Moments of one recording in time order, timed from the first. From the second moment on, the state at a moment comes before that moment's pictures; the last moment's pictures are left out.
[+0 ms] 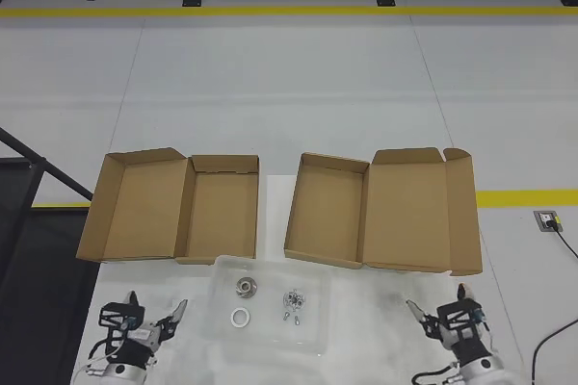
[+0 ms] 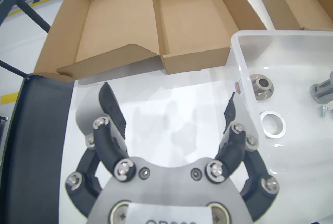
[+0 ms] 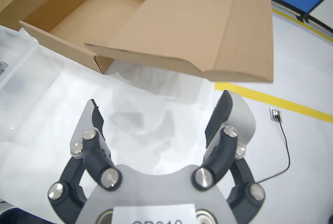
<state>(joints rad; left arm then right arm) 1.75 -1.15 -1.62 -1.83 1.30 0.00 0.11 -1.71 -1.14 1.59 -1.91 -1.42 -0.10 0.00</state>
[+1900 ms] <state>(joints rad) 1.88 -1.18 -1.75 -1.90 1.15 -0.03 0.25 -0.96 -1.23 0.87 -2.01 -1.37 -0.71 0.75</state>
